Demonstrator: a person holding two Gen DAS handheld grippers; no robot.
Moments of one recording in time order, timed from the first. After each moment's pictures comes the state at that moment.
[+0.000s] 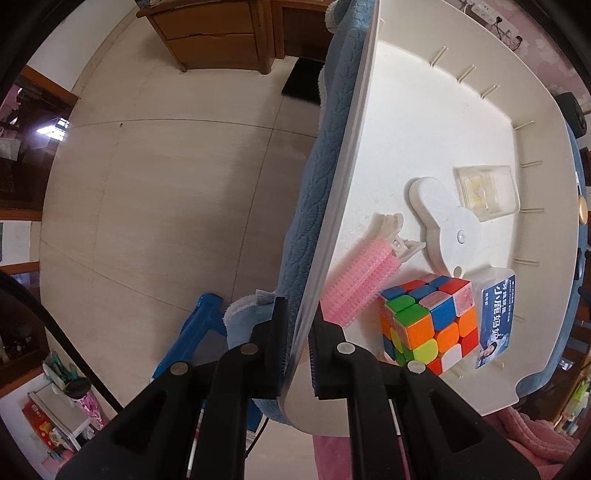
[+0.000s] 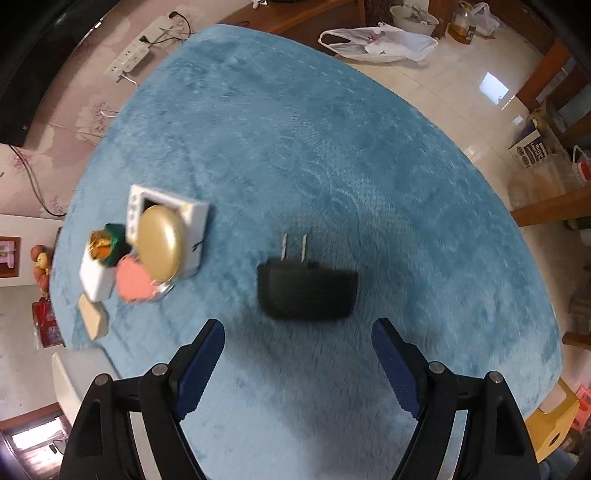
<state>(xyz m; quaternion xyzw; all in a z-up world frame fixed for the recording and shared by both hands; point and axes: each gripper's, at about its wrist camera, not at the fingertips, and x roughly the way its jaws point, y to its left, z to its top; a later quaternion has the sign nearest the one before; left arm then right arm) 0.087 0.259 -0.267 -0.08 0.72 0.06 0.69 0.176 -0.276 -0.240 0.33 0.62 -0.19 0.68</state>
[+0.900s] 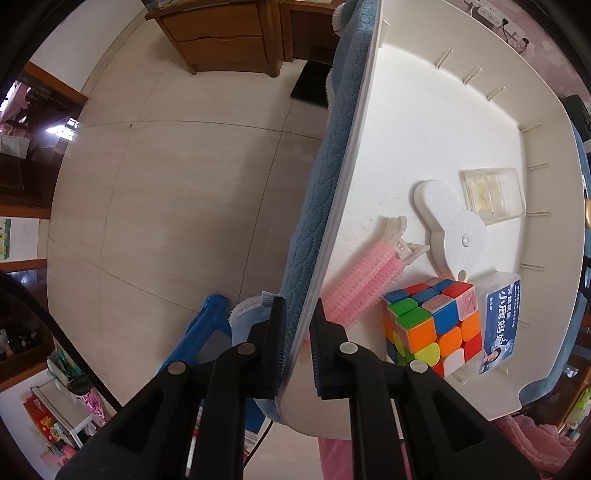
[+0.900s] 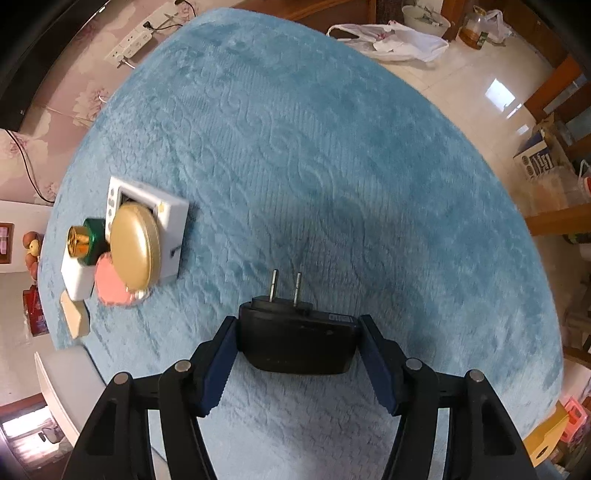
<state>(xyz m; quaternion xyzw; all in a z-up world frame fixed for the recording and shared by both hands) 0.084 0.256 -0.261 -0.07 0.72 0.07 0.69 0.178 -0.284 -0.262 0.32 0.64 -0.18 0.68</state>
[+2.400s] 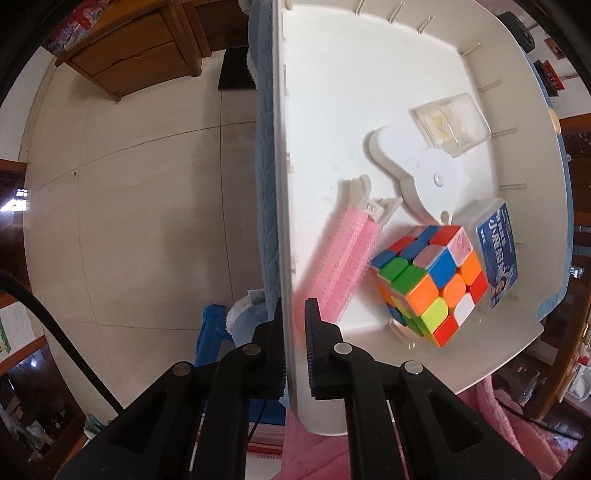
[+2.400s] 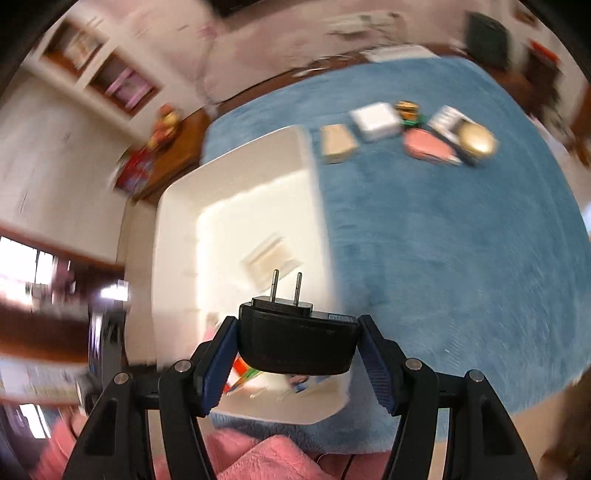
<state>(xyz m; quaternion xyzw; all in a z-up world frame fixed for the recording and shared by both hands) 0.105 0.252 -0.288 0.00 0.75 -0.08 0.66 0.091 0.005 -0.127 0.18 0.59 0.06 0.79</state>
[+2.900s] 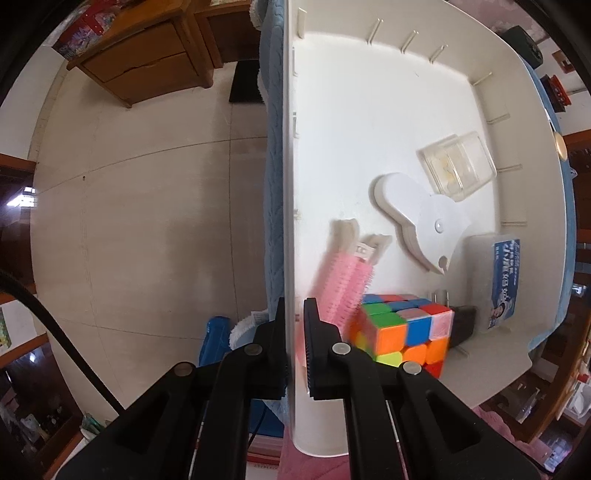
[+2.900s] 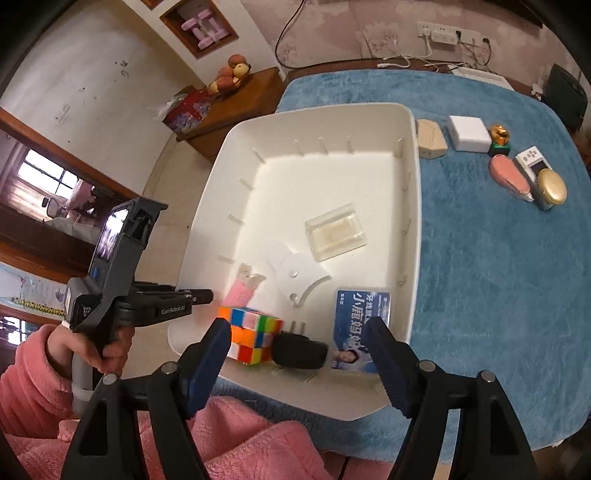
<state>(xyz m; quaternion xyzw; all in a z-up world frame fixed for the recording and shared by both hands) 0.123 0.243 -0.287 0.00 0.73 -0.05 0.68 0.087 0.056 -0.130 0.09 0.60 0.16 0.78</state>
